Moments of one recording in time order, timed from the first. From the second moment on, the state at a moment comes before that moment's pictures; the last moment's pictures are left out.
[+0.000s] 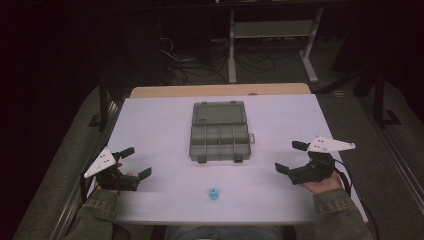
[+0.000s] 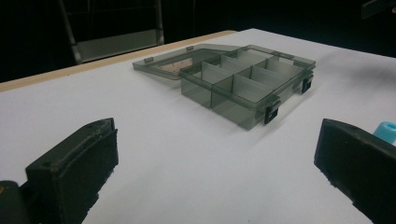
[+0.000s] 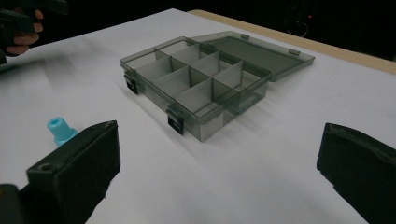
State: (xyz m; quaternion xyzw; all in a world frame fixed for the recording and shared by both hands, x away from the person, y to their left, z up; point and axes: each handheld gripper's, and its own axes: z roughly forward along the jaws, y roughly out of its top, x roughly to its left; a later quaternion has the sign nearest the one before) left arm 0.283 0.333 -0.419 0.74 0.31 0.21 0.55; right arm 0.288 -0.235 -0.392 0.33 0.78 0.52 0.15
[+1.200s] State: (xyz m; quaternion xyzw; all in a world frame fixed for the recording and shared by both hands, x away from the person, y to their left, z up) left arm 0.284 0.332 -0.419 0.75 0.31 0.21 0.55; right arm 0.293 -0.165 -0.381 0.25 0.83 0.49 0.10
